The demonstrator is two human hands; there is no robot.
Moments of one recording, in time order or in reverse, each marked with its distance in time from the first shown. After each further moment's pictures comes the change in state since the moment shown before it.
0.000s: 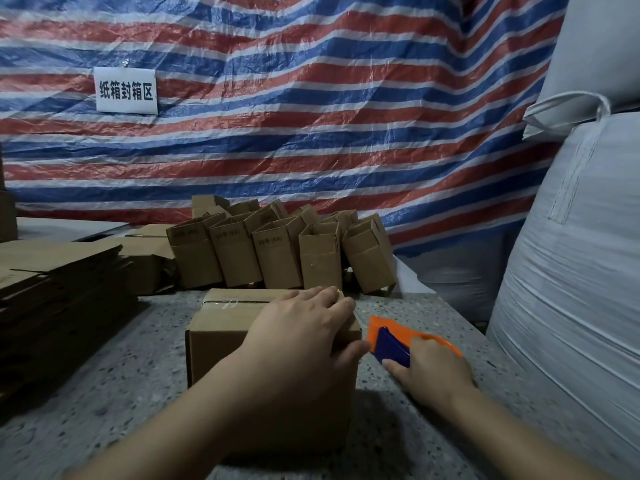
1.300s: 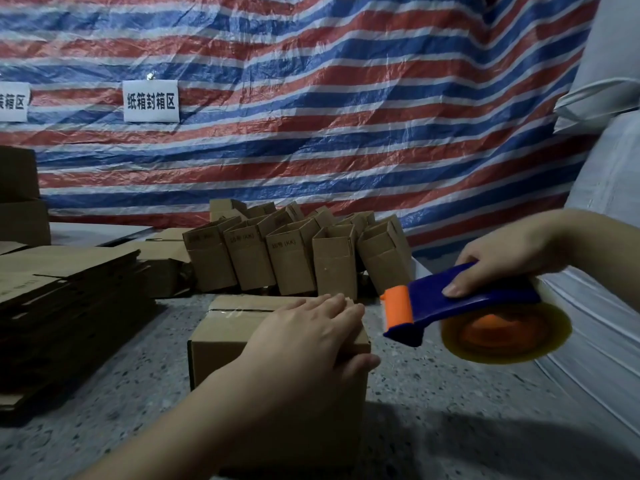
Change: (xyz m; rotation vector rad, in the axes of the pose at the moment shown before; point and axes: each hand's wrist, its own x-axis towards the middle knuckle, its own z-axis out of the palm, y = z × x) left_hand -0.003 0.001 -0.013 -0.059 -0.055 -0.038; right_hand 0.052 0.021 -0.216 0.180 -0.800 -0.153
